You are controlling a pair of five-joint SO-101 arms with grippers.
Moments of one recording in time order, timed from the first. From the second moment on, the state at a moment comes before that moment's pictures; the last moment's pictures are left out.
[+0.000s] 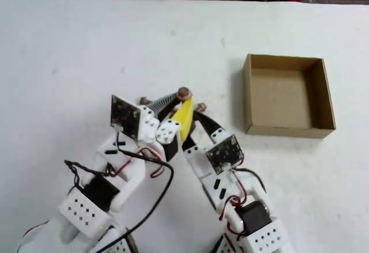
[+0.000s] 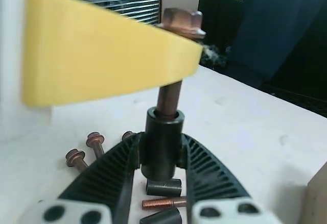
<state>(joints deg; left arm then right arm) 29.9 -67.4 72.8 14.2 14.9 -30.6 -102.5 95.6 24.5 11.0</state>
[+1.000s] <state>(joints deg) 31.2 -67.5 77.5 13.9 14.7 -28.5 -102.4 95.3 24.5 11.2</state>
